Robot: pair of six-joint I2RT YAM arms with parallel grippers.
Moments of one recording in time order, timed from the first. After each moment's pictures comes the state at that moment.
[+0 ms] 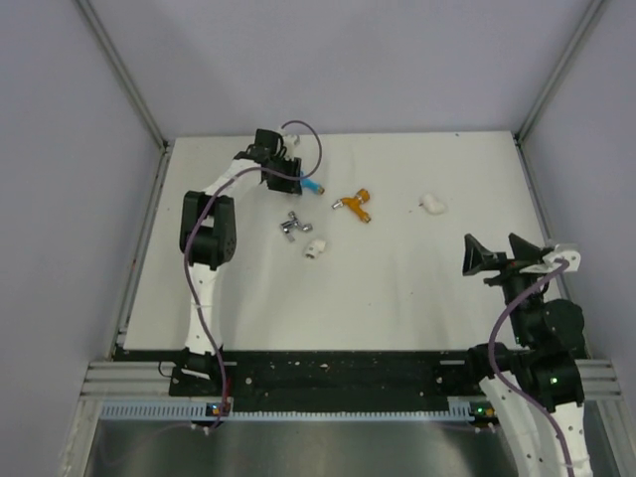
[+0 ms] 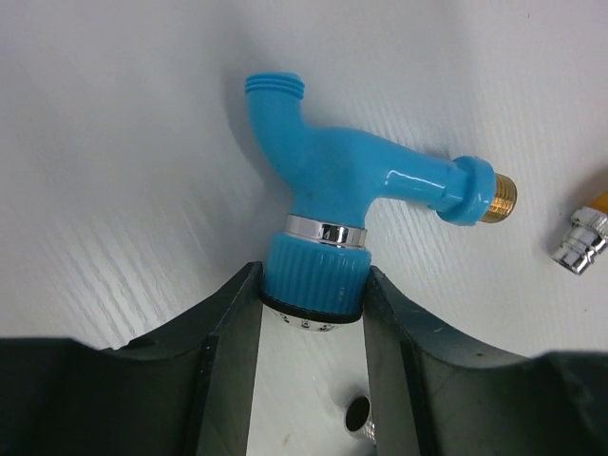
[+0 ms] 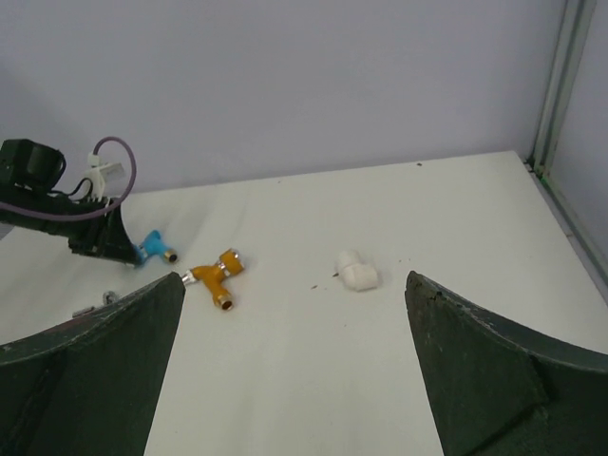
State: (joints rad) left arm -0.22 2.39 2.00 -0.51 0.30 0.00; right arm 0.19 0.07 0.57 -0.30 0.12 0.17
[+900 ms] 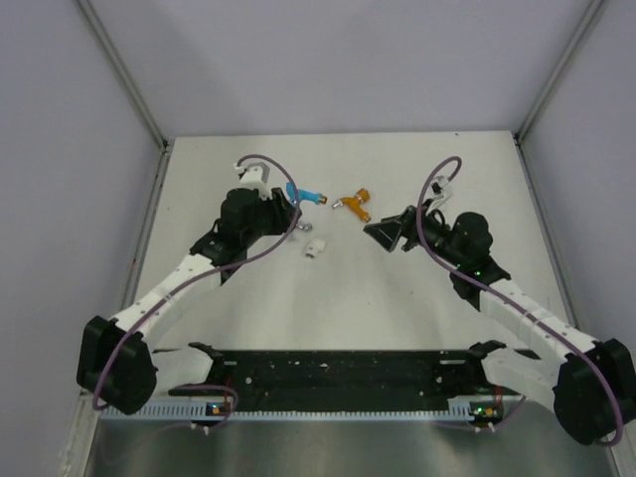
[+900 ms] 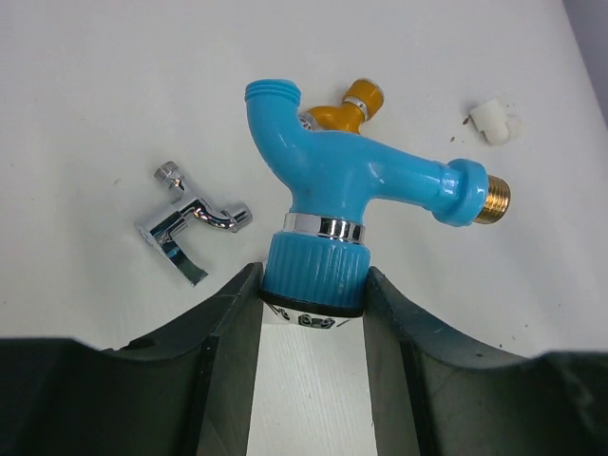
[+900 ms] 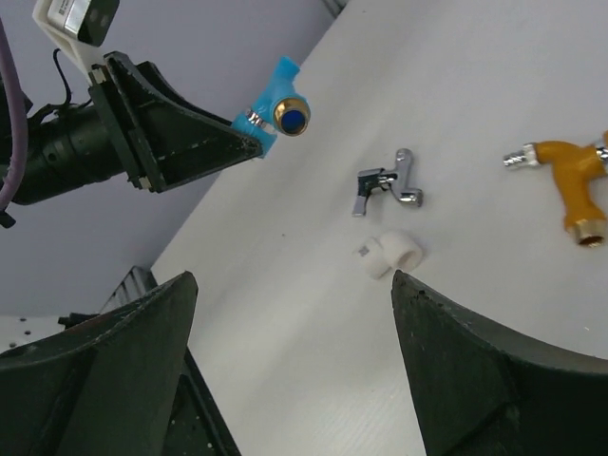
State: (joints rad) left arm -0.44 1.27 0.89 -0.03 0.04 -0.45; right arm 0.37 0.98 0.55 0.39 -0.47 0.61
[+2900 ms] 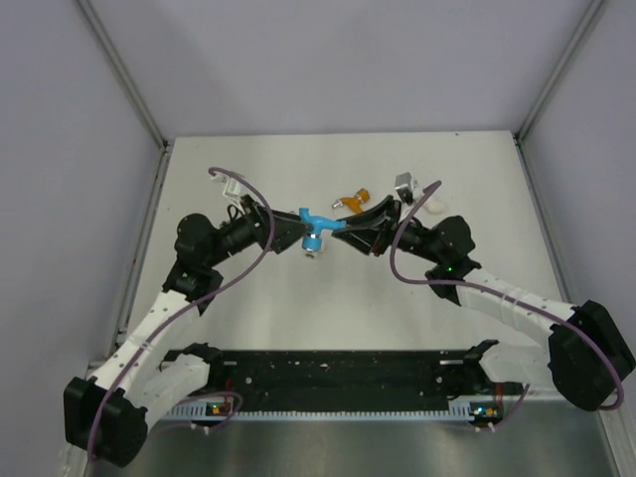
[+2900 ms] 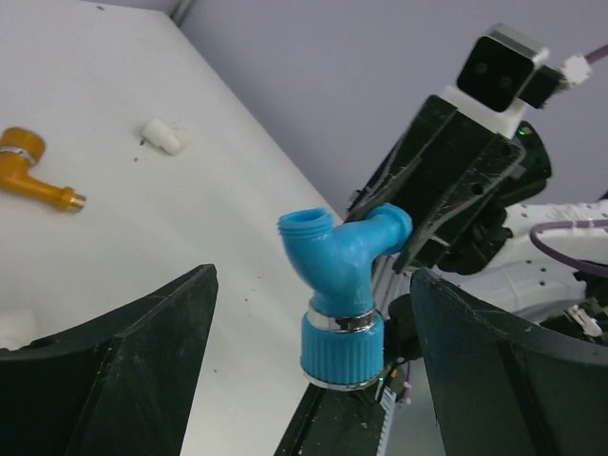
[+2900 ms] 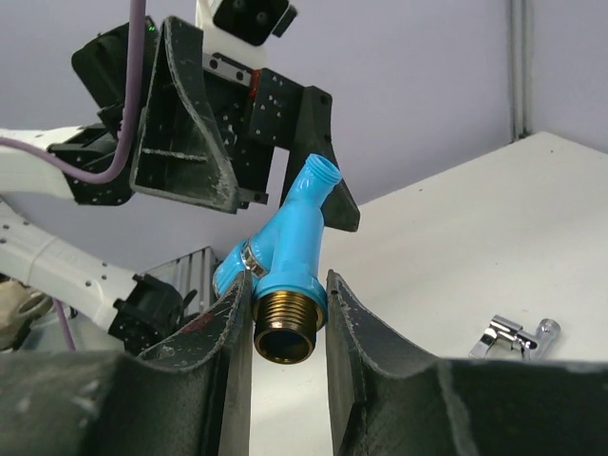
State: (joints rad) left arm -0.35 0.90 0.66 0.35 0.63 -0.78; right arm 0.64 1.19 0.63 0.91 -0.59 0.51
